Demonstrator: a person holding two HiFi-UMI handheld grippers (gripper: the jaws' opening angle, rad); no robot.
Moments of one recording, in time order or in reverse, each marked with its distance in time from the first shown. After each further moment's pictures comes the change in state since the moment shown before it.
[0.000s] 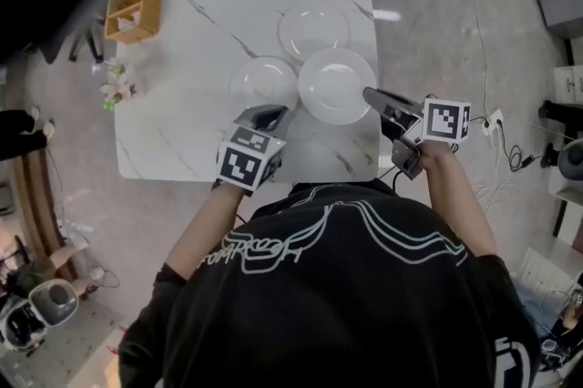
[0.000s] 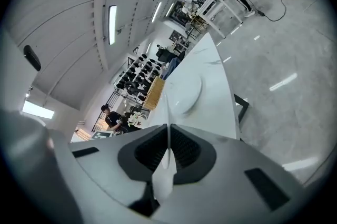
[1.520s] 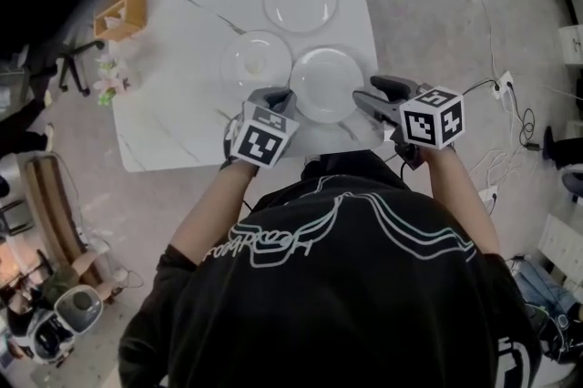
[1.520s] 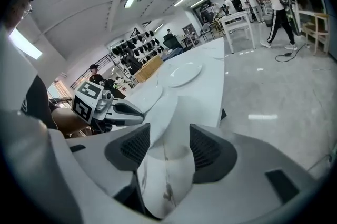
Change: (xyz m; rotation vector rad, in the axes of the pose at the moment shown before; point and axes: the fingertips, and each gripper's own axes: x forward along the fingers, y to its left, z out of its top) left arm 0.029 -0.024 -0.039 0.190 0.148 0.009; right arm -0.017 -0.025 -0.079 -0.365 0.142 -0.265
